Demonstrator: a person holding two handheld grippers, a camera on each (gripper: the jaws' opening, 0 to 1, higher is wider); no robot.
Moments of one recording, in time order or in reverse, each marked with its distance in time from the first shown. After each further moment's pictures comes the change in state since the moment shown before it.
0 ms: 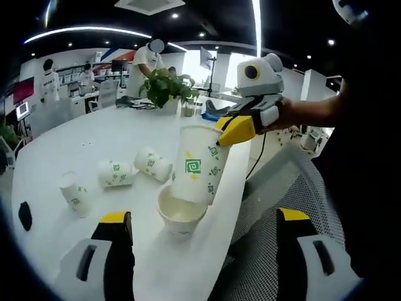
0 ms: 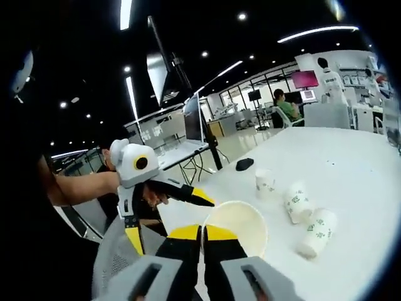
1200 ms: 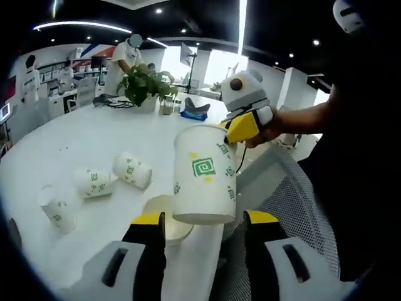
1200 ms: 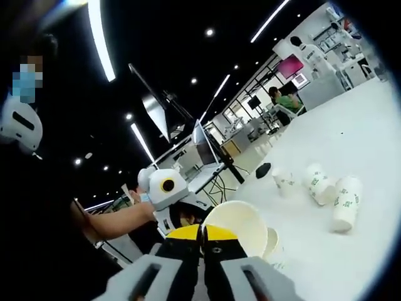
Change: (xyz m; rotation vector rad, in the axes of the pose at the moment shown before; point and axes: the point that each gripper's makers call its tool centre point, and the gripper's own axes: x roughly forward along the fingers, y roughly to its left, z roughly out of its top) left arm 0.018 -0.012 0.012 0.026 0.042 -0.166; right arm -0.020 0.017 0.013 0.298 -0.213 0.179
